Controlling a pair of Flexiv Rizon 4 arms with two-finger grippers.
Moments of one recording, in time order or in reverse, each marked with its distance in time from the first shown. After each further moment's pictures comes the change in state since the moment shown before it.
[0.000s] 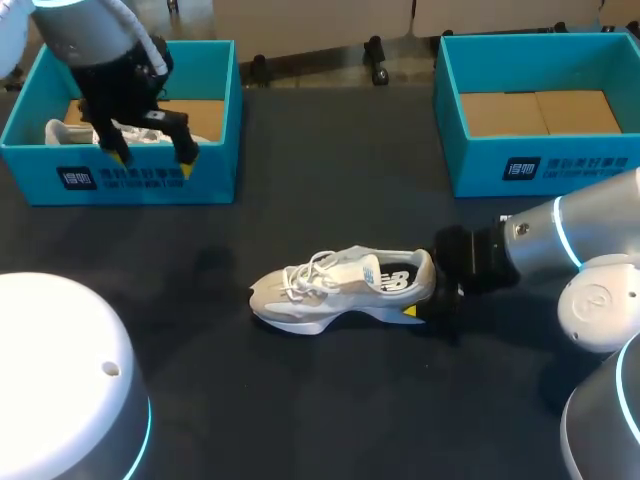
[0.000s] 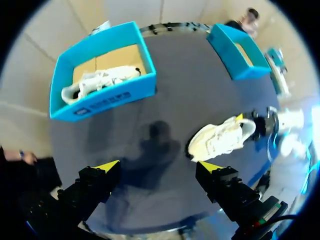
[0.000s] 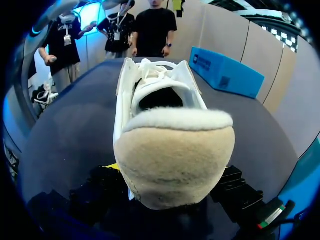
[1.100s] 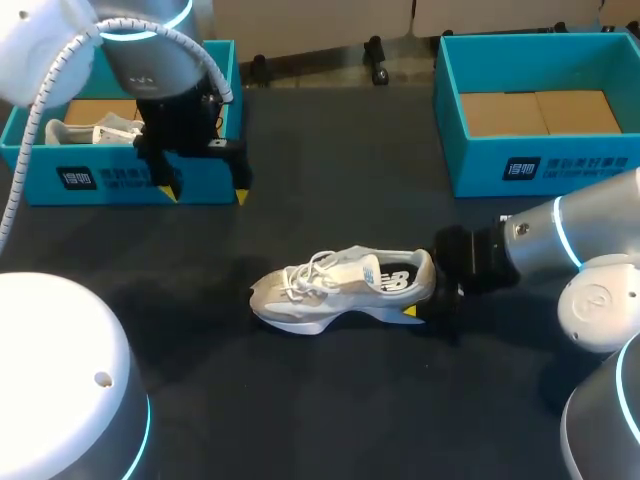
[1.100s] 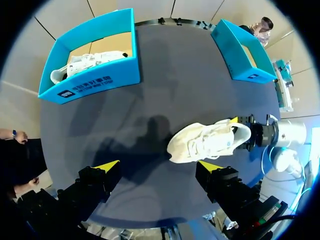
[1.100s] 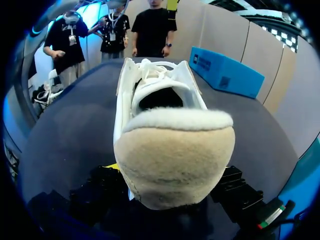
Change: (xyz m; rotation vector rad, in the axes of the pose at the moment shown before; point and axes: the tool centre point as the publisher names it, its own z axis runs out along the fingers) left arm 0.065 0.013 0.030 -0.047 0.007 -0.102; right arm 0.000 0.000 0.000 0.000 0.000 0.000
